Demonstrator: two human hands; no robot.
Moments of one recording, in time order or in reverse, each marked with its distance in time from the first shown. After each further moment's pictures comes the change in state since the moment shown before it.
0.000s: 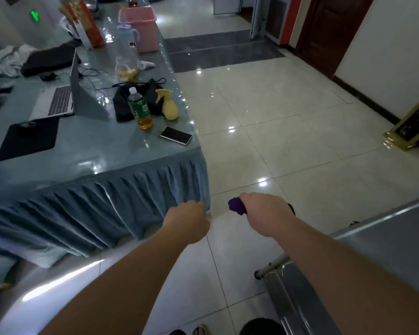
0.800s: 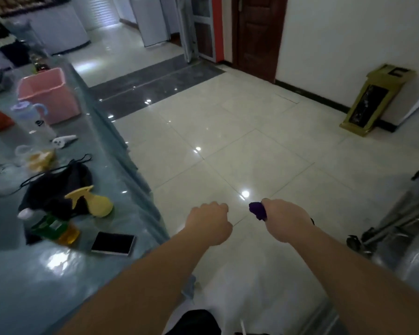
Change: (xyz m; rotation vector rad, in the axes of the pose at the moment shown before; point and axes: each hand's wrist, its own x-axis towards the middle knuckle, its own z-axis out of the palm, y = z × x) left_hand 0.370 0.196 -0.171 0.222 -0.016 0.399; right_hand 0.232 0.296 -0.050 0.289 0.071 0.454
